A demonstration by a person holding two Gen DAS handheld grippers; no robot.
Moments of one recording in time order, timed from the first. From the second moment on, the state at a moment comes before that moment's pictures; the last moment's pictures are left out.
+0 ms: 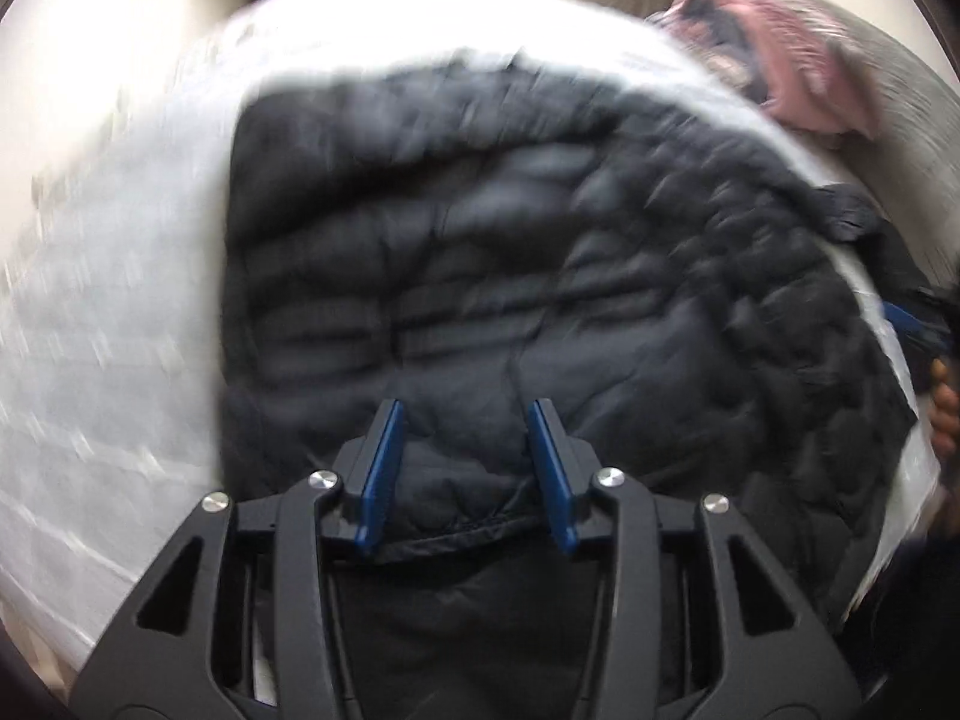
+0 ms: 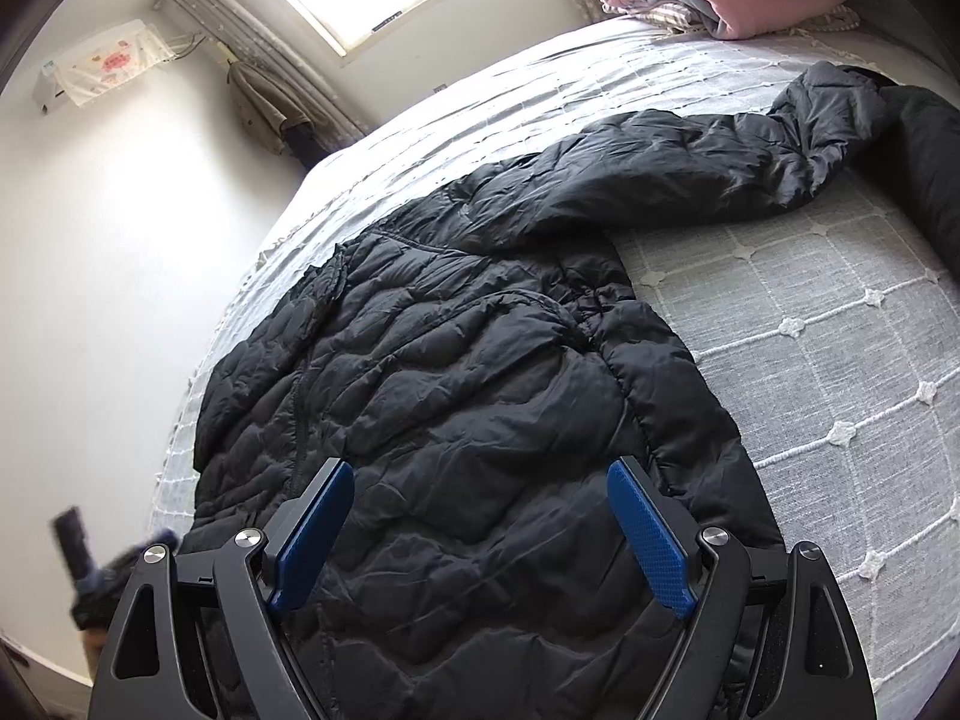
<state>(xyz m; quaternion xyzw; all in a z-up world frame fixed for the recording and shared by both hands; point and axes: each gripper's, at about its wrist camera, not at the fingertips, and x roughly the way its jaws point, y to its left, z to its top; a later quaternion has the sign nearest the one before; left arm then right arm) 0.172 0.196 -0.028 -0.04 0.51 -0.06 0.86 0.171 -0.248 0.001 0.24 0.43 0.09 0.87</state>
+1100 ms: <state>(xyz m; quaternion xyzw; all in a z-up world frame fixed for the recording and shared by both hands) 0.018 0.247 -0.069 -0.15 0.49 0.07 0.86 0.171 -0.251 -0.012 0.26 0.44 0.08 0.86</state>
